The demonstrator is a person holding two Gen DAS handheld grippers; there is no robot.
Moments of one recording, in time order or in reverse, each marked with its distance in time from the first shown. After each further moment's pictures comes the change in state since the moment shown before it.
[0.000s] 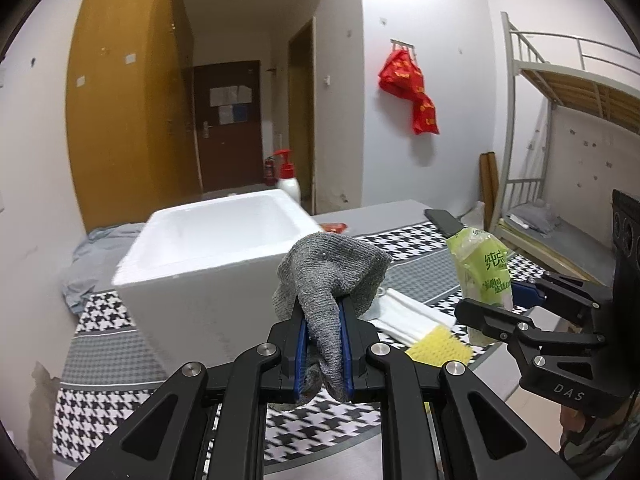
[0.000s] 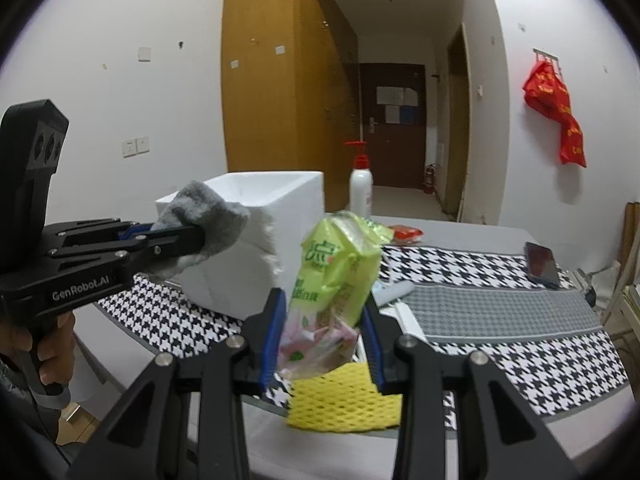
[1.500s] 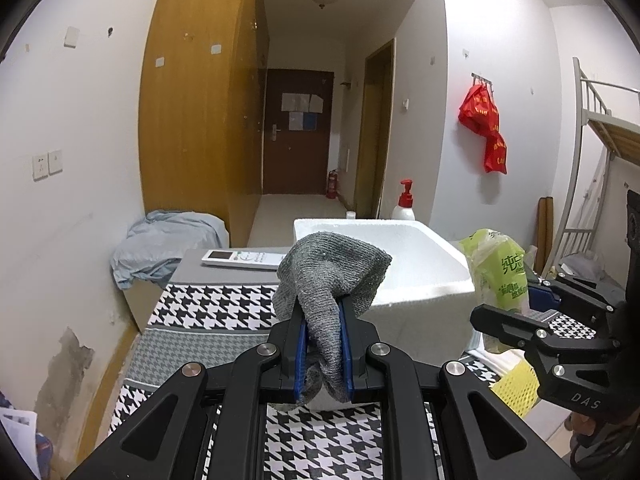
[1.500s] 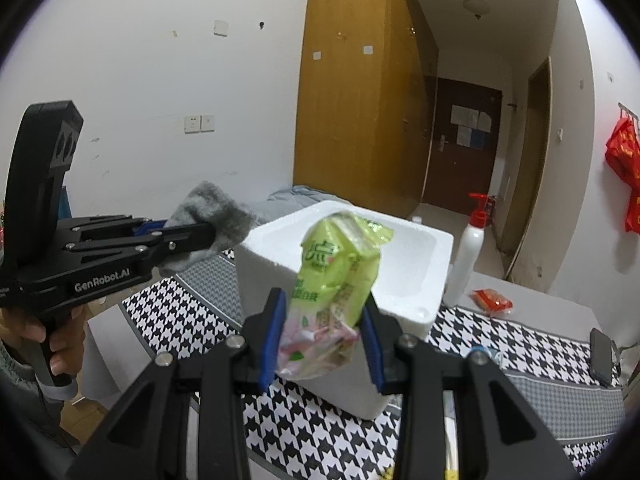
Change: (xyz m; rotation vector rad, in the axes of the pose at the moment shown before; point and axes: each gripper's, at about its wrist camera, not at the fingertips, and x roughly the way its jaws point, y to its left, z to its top) left arm -0.026 0.112 0.007 -0.158 -0.065 0.177; right arm 0.069 0.092 0.062 -0.200 0.002 0.178
